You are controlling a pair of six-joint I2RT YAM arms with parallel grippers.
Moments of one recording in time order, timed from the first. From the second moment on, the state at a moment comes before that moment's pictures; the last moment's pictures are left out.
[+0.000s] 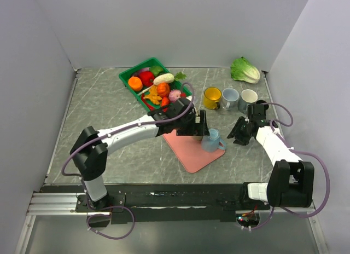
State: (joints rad) left arm -0.93 1.75 1.41 -0.38 0.11 -0.79; right arm -0.05 1.27 0.80 -0.64 -0.14 0.57
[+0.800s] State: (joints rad) left arm -1.05 1.82 1.41 -0.33 0.10 -0.90; right arm 0.08 1.15 0.63 -0.61 -0.32 0.62
